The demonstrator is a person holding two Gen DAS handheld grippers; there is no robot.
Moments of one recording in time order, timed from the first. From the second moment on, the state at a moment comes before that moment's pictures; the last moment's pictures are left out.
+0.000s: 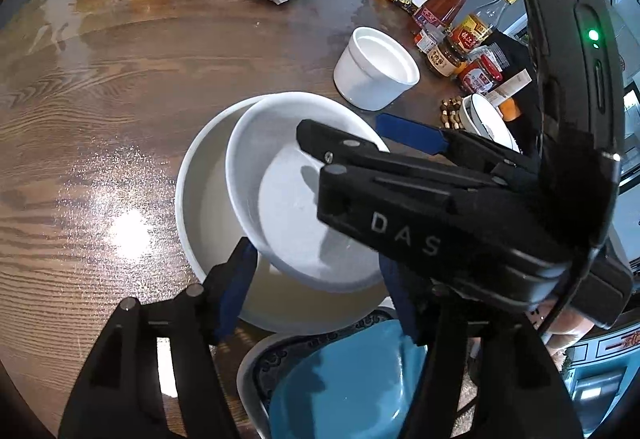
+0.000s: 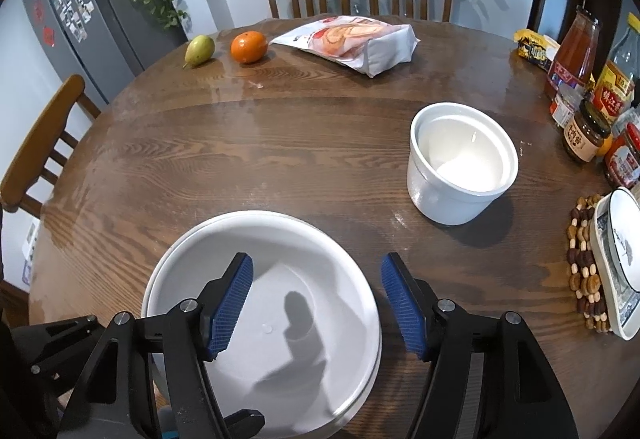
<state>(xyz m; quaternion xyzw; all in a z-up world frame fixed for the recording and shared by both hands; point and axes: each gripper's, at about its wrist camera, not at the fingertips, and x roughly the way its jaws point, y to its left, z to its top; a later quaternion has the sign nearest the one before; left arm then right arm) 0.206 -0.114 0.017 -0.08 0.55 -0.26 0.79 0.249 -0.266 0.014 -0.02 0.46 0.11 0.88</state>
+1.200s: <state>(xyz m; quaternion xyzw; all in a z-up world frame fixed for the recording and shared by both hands) 0.207 -0.089 0.033 -0.11 0.51 -0.23 0.82 0.251 -0.293 0.033 0.02 0.40 0.08 0.91</state>
